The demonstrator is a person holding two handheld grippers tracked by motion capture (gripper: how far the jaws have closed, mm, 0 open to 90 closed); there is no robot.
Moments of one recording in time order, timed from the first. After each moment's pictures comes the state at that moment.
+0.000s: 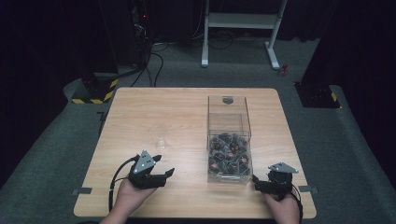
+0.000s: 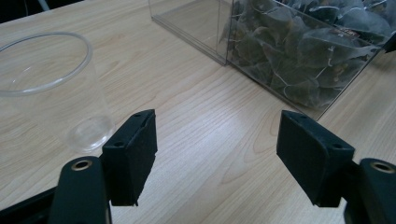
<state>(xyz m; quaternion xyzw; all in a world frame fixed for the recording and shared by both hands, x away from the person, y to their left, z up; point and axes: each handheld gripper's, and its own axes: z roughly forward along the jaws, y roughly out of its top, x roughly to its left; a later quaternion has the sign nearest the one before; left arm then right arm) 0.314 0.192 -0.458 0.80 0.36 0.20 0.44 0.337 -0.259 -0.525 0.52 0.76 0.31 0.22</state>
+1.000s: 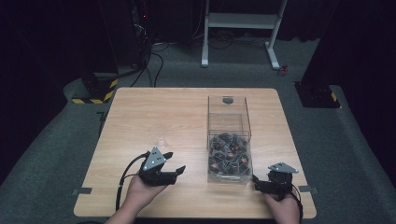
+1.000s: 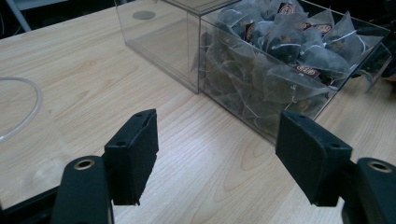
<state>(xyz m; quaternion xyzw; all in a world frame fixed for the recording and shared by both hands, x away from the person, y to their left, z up) 0.321 0.161 -0.446 0.80 0.33 0.19 0.47 0.337 -0.259 -0.525 0.52 0.76 0.31 0.21</state>
